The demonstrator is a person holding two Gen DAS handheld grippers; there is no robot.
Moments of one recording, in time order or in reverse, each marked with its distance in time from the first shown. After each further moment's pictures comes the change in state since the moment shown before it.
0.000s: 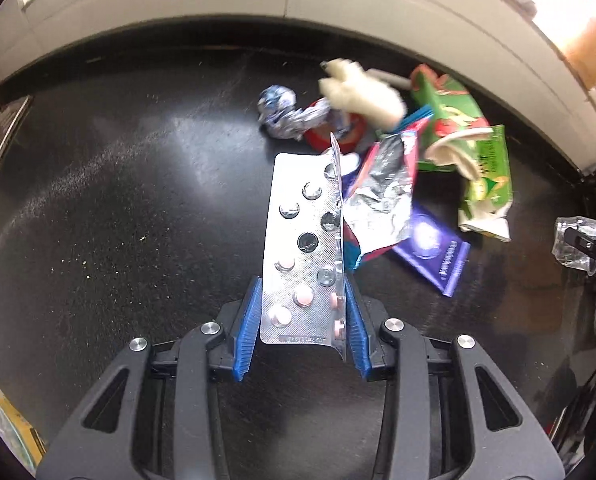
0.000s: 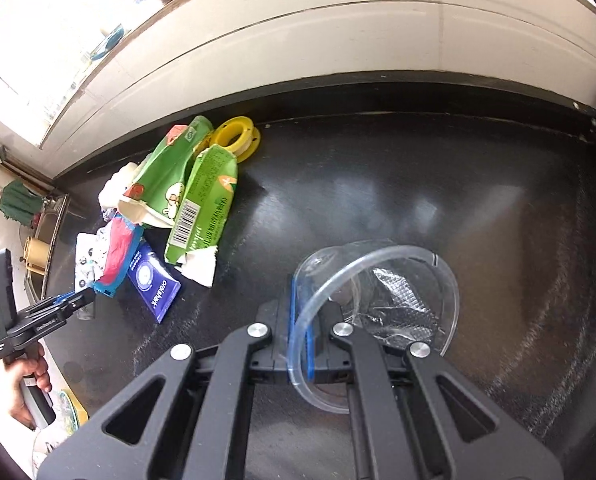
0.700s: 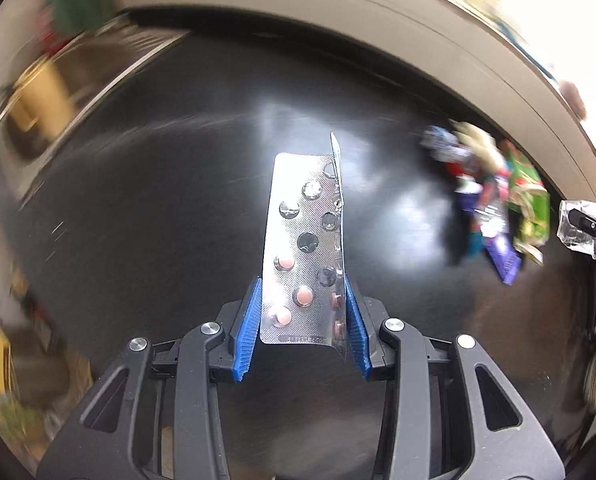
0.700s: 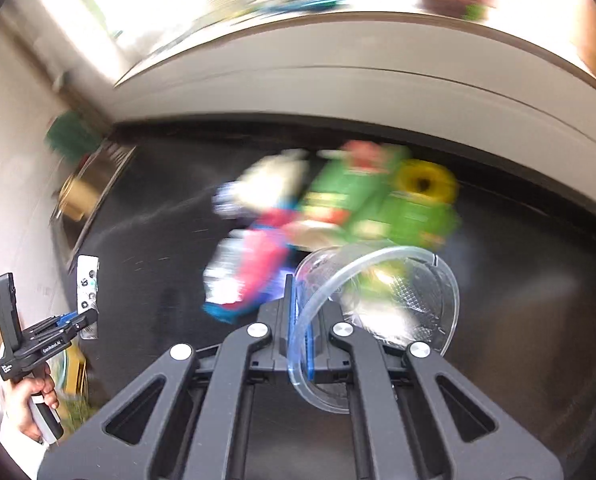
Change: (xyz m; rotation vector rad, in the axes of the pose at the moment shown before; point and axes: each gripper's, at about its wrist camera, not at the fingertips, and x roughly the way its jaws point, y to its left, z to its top) left arm -0.112 0.146 -0.089 -0.350 -0.115 0.115; right arm 0.018 0.190 0.033 -0.337 0.026 0.136
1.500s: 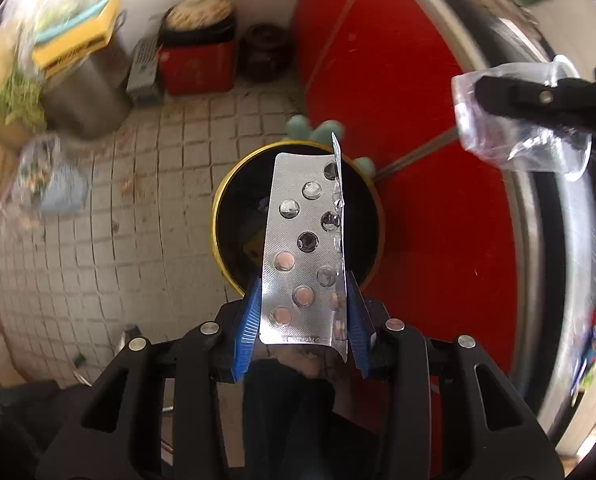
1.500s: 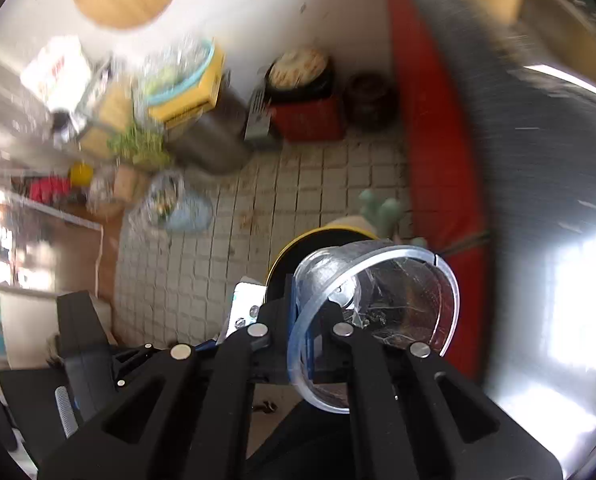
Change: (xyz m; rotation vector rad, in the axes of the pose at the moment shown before) left arm 0.020 0.314 -0.281 -0.905 0.064 0.151; right arm 0.244 0.577 -0.243 -1.019 0.573 0.360
